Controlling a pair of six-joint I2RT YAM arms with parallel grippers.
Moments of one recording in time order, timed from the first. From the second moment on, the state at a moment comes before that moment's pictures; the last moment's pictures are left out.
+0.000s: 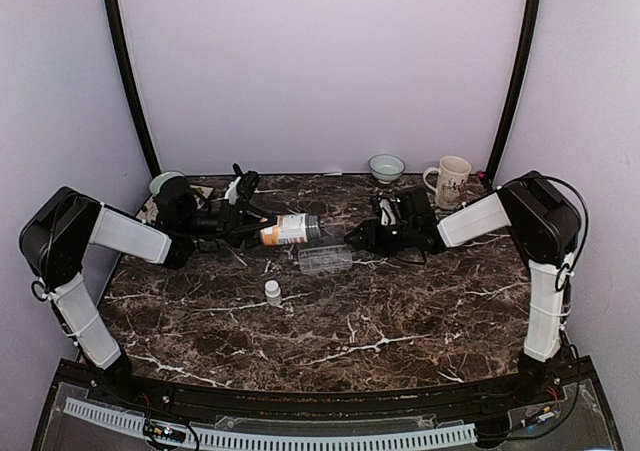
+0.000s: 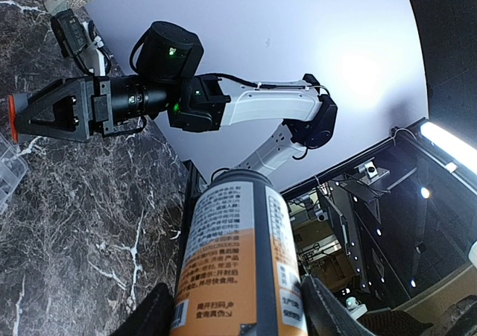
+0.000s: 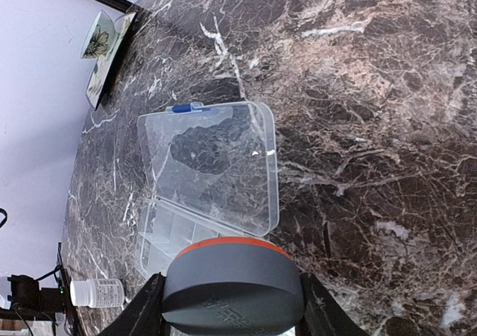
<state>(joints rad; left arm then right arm) -0.42 1.72 0.77 1.08 1.23 -1.21 0.54 2.02 1.09 0.30 -0.48 0.63</state>
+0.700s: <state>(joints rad) -0.40 1.72 0.76 1.09 1.22 -1.21 0.54 2.05 1.06 0.35 -0.50 0.67</state>
